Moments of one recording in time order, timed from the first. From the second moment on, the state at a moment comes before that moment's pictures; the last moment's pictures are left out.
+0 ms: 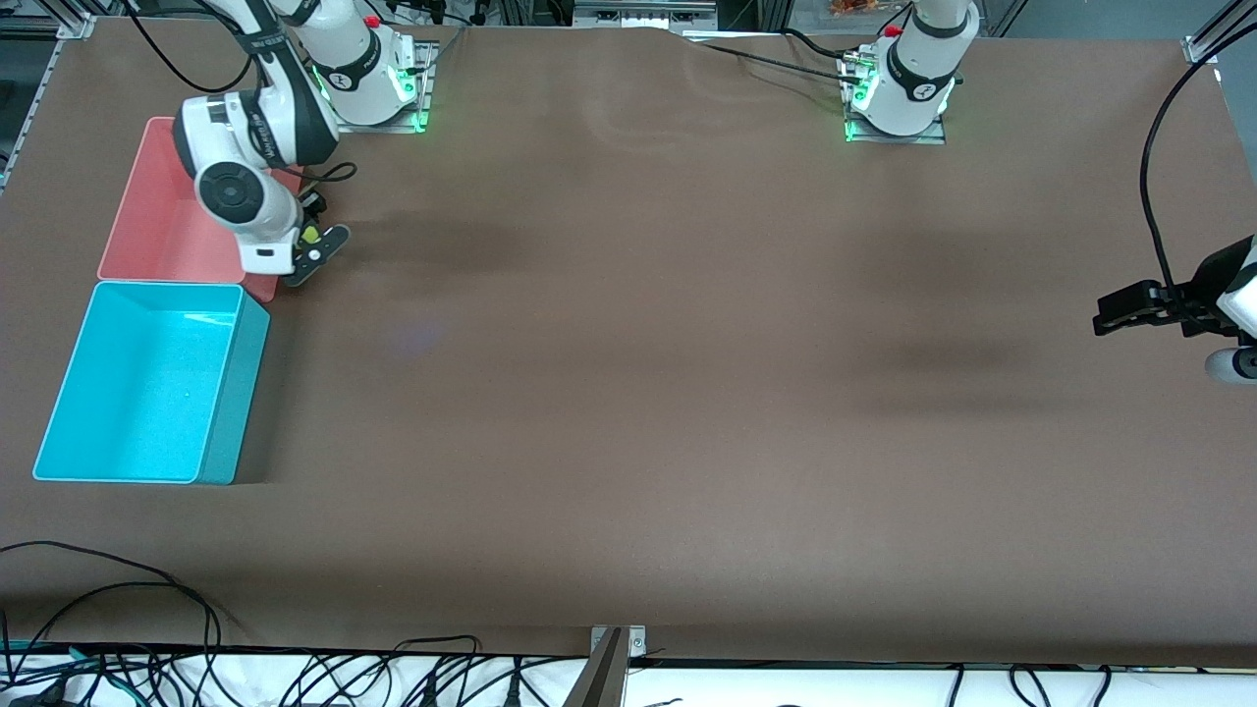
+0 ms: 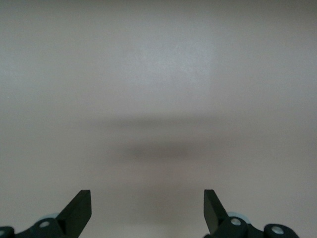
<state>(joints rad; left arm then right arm) 0.31 0.31 -0.33 -1.29 0.12 1.51 0.00 0.17 0.04 -0.14 -2.53 -0.34 2.17 -0.52</state>
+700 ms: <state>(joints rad) 0.31 0.31 -0.33 -1.29 0.12 1.51 0.00 0.17 0.16 -0.24 -2.02 -0.21 1.95 -0.52</state>
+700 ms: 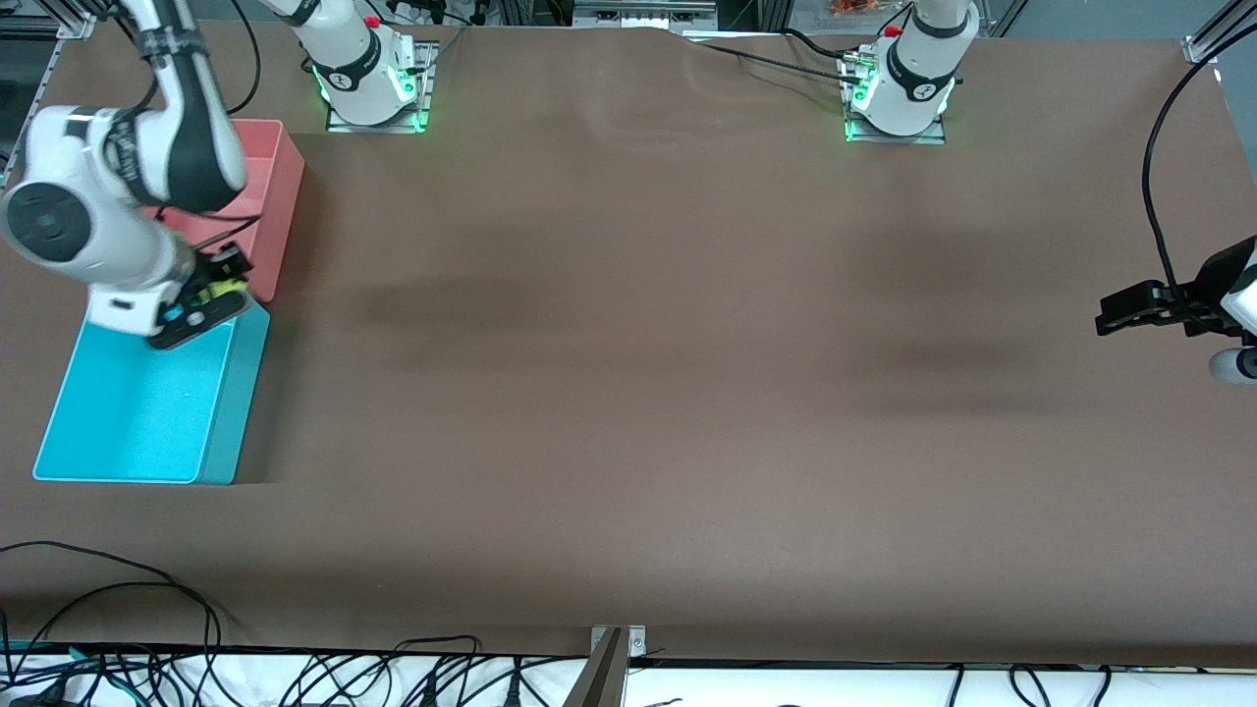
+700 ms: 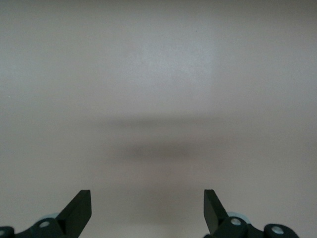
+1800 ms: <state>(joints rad) 0.31 0.31 -0.33 -1.29 0.12 1.51 0.00 0.17 0.46 -0.46 -2.05 0.04 2.27 -0.50</state>
